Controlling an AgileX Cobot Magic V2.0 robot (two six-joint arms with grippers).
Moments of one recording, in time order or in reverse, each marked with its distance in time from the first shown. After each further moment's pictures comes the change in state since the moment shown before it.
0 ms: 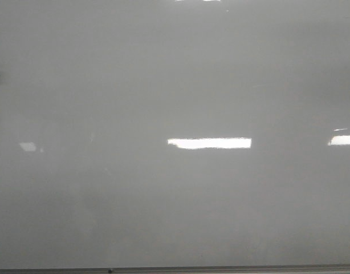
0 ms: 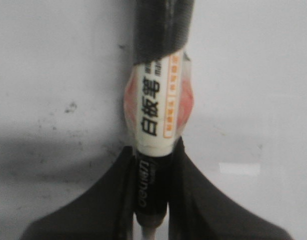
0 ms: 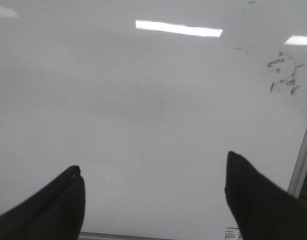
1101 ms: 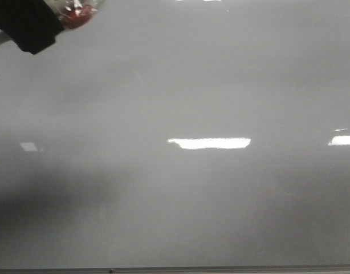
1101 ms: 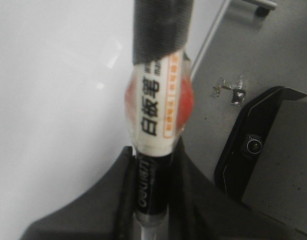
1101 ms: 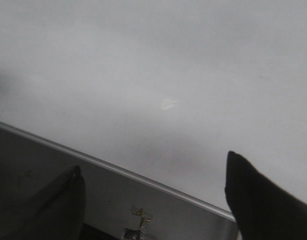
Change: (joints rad) left arm -0.599 -0.108 -0.407 -0.142 0.963 0.686; right arm 0.006 0.391 -0.213 0.350 0.214 -0.381
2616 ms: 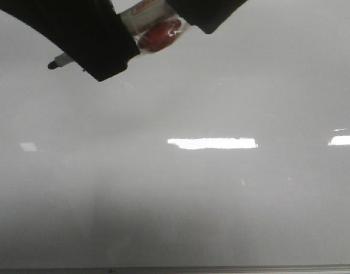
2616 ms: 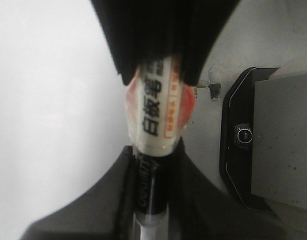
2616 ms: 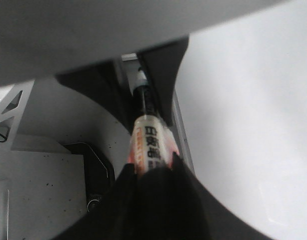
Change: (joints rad) left arm -0.248 0.028 -0.002 0.016 -0.034 0.068; right arm 0.630 0.329 -0.144 0.220 -0.054 -0.488
